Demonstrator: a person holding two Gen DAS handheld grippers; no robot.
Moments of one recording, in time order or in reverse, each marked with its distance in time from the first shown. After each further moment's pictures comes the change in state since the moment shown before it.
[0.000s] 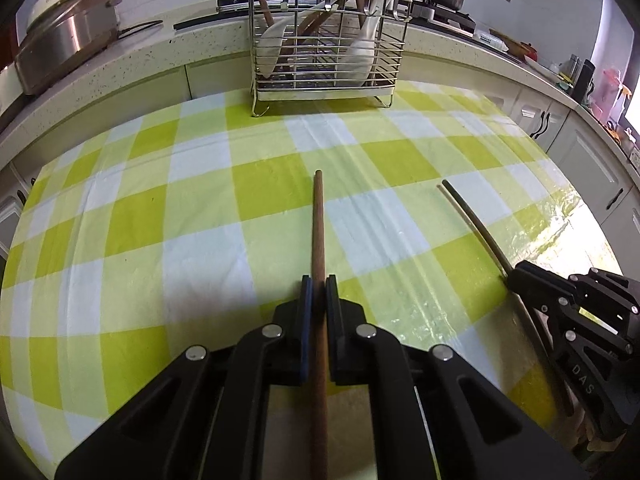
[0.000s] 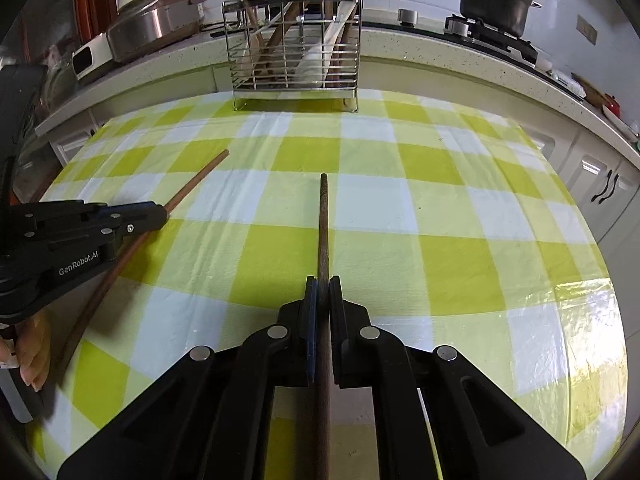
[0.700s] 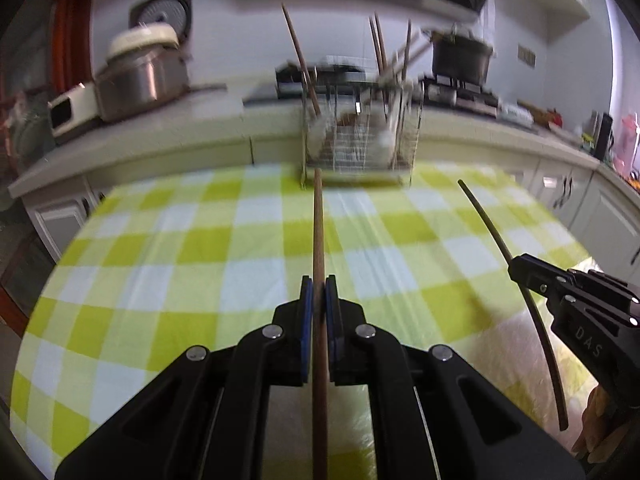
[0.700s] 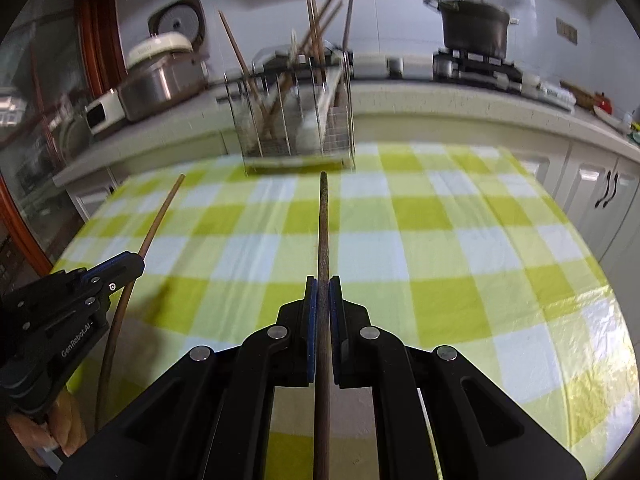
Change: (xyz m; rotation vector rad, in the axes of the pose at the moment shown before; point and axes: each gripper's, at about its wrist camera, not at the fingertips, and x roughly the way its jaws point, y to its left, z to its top) left arm -0.074 -0.019 -0.032 -0.106 -0.336 0.175; right arm -0.040 -0.010 0.012 0.065 -0.222 0.067
